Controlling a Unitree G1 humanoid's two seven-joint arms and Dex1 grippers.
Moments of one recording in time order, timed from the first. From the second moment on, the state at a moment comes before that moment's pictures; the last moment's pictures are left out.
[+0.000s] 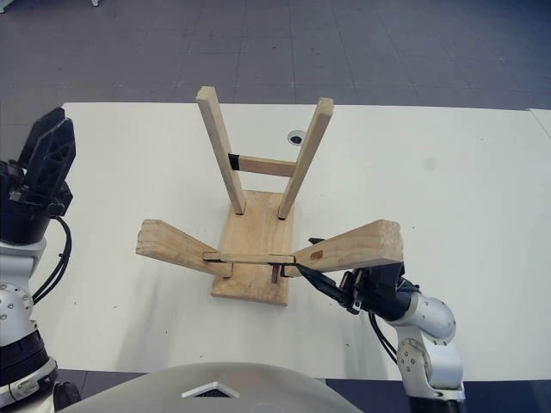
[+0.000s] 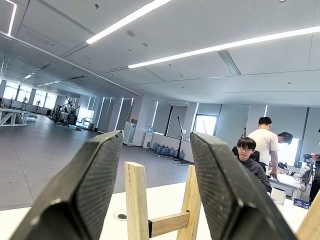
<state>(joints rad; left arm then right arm) 0.03 0.42 0.47 -0.43 -1.10 0.38 -0.71 0.38 -0.40 -0.08 -0.32 0.61 -0.17 1.16</state>
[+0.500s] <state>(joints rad) 0.06 0.39 0.45 -0.47 -1.11 0.38 -0.68 0.36 -0.37 -0.01 -0.25 0.57 -0.21 1.12</state>
